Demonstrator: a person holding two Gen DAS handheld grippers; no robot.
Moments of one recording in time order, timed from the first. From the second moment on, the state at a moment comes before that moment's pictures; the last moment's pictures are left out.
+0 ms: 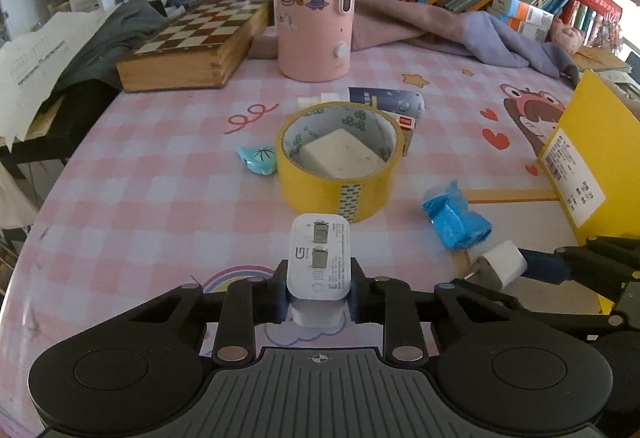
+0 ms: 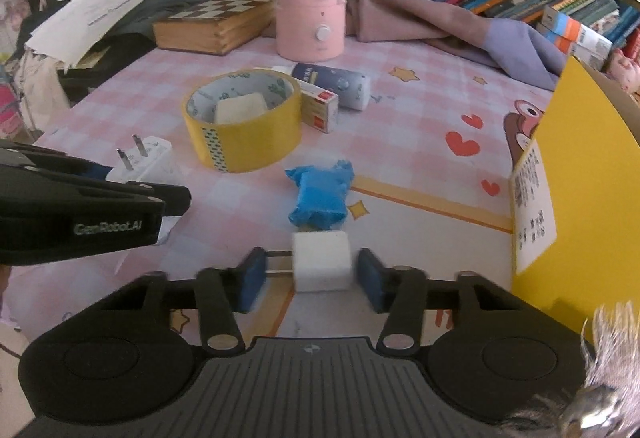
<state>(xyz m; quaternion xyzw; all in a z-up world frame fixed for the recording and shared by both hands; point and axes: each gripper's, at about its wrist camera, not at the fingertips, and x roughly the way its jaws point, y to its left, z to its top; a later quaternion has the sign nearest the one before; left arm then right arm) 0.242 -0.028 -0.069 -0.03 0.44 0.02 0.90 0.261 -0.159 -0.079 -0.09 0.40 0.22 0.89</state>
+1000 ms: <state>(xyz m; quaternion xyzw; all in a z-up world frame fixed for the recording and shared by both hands) 0.137 -0.022 0.002 -0.05 0.38 -0.02 0.92 0.181 -0.183 -0.012 -0.06 0.36 0.21 0.91</state>
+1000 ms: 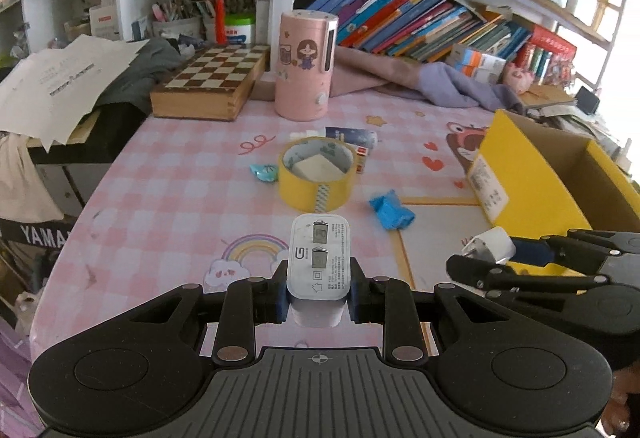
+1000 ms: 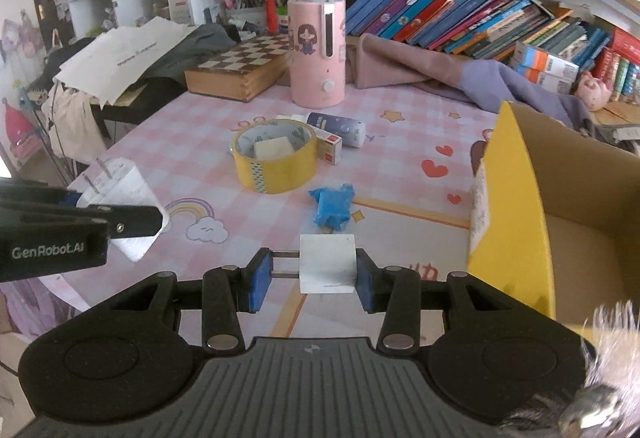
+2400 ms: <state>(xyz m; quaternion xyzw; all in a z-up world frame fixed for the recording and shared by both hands) -0.008 -0.073 0.007 -0.01 0.38 -0.17 0.91 -0.027 -0.255 0.004 0.02 0.36 0.06 0.93</state>
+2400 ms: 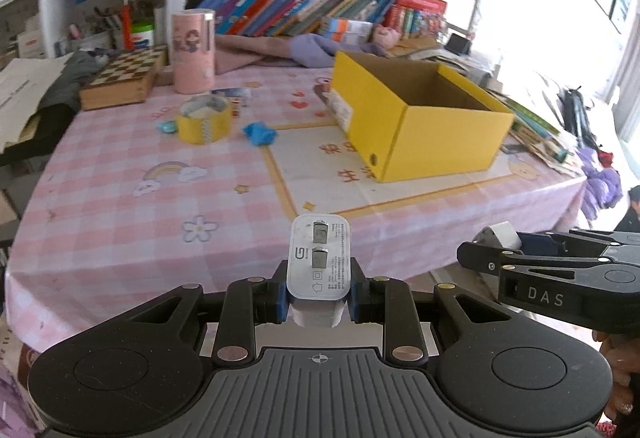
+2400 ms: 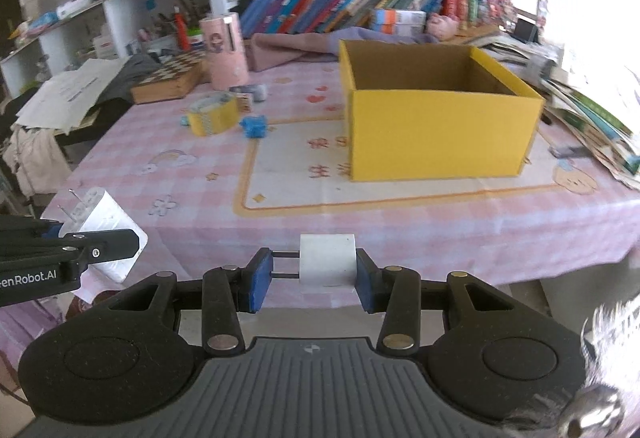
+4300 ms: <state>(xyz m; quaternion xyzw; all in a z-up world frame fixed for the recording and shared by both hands) 0.038 -0.175 0.015 0.06 0.35 -0.30 0.89 -0.004 -0.330 0.015 0.04 0.35 -0.03 0.93</state>
